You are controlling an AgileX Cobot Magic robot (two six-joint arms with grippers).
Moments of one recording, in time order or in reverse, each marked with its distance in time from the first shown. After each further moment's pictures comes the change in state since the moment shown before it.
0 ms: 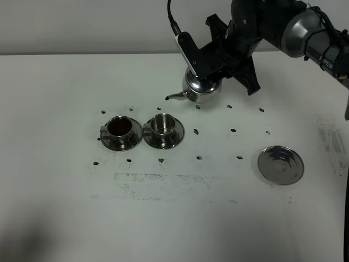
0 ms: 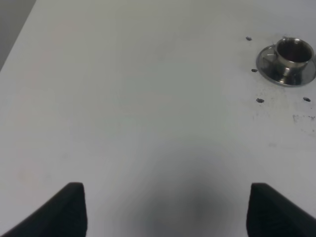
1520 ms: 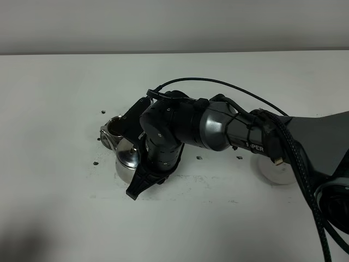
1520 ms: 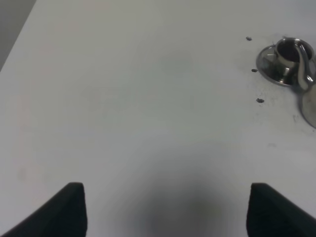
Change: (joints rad) left arm 0.000 0.000 0.000 0.000 0.000 0.000; right arm 0.425 -0.057 0.375 0.075 -0.093 1.573
